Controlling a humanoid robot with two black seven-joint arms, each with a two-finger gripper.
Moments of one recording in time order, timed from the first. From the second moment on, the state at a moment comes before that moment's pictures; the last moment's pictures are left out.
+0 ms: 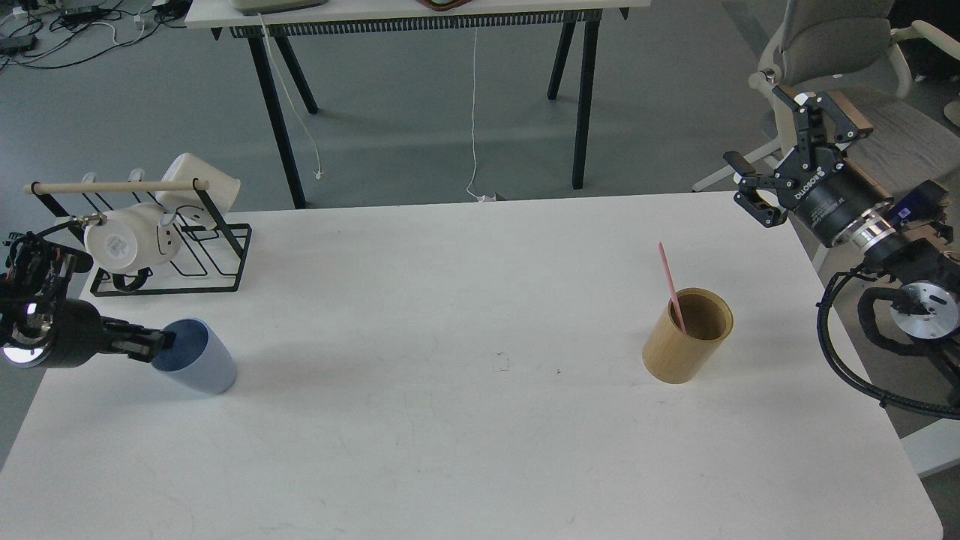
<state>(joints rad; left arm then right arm) -0.70 0.94 -0.37 -0.98 1.92 -0.49 -0.49 0.68 -0.61 0.64 0.87 -0.21 0.49 0.40</state>
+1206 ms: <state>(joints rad) -1.17 0.33 -0.21 -1.05 1.99 -0.49 -0.49 0.58 -0.71 0.94 0.77 -0.14 0.49 0.41</state>
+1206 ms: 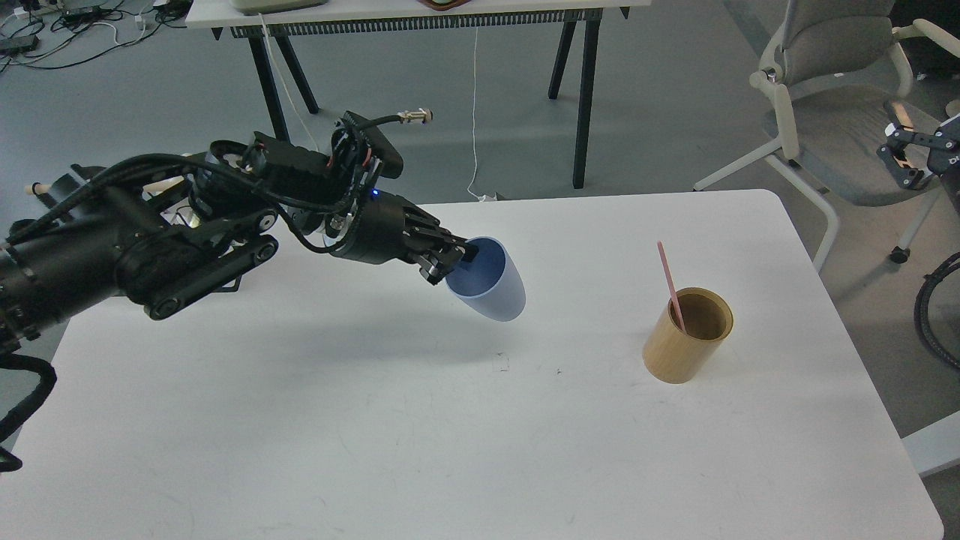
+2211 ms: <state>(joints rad) -1.30 -0.04 0.12 -0.70 2.07 -0.49 -0.49 0.54 -0.71 0.94 0.73 -0.13 0.49 0.41</state>
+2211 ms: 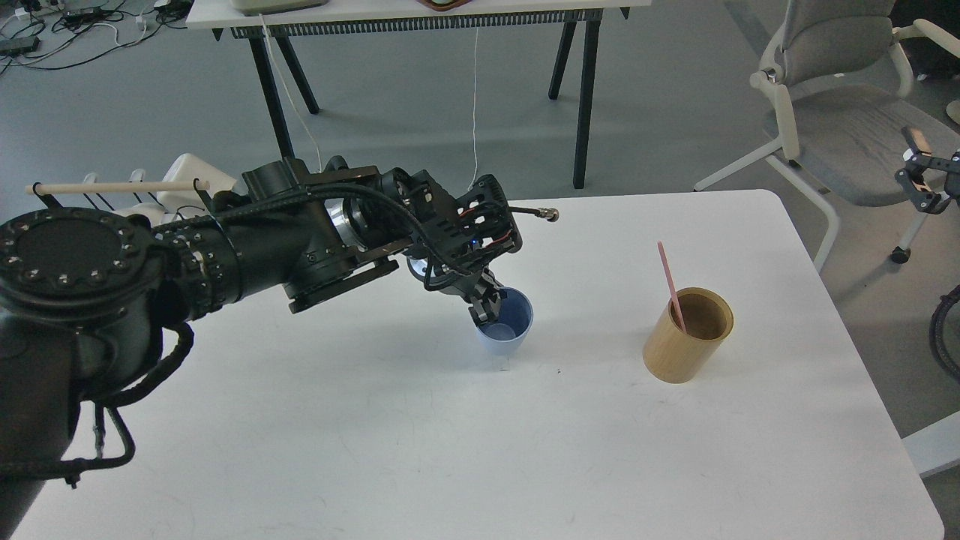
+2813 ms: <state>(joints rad) -1.28 -0.04 0.12 -0.71 2.06 -0.49 -0.49 0.53 -0.71 0.94 0.73 -0.13 0.49 0.41</state>
